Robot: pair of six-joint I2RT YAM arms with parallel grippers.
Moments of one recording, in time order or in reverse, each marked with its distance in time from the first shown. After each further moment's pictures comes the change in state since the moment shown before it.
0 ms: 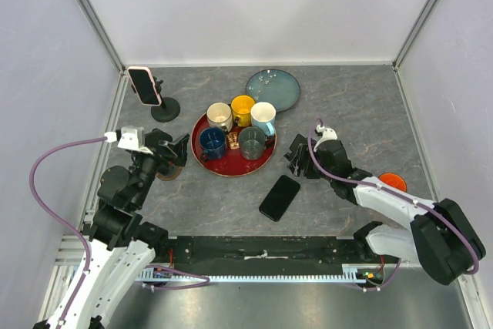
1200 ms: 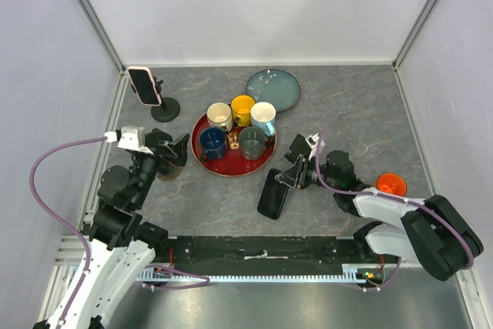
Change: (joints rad) left arm 0.000 0.001 0.000 0.000 0.000 0.000; right arm 0.000 0.058 -0.188 0.539 -0.505 0.131
